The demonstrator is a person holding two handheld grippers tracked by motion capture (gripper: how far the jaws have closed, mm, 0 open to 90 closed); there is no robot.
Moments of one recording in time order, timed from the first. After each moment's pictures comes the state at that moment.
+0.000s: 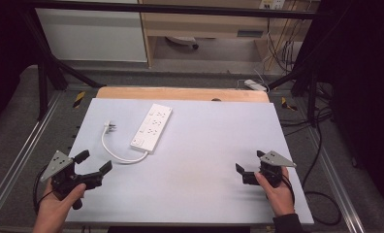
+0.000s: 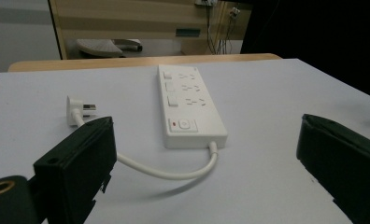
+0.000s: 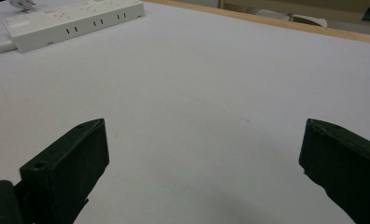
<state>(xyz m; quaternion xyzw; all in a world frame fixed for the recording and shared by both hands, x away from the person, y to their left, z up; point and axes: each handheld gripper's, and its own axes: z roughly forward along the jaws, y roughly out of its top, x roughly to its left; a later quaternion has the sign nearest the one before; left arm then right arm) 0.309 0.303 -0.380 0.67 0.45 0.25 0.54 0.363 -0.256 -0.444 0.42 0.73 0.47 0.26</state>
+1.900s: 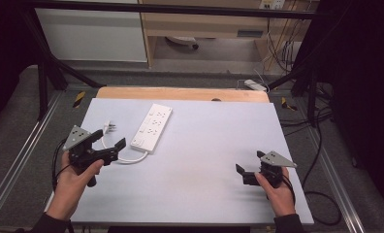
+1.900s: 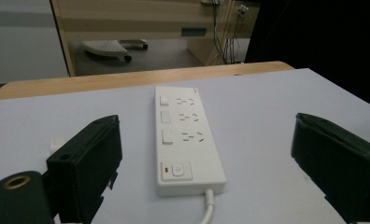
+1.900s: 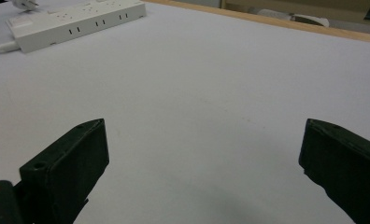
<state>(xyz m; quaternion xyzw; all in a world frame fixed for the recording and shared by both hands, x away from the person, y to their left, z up) 0.359 0.265 -0.345 0.67 0.46 0.26 0.52 0.361 -0.257 -0.443 0.42 0.73 0.47 0.25</state>
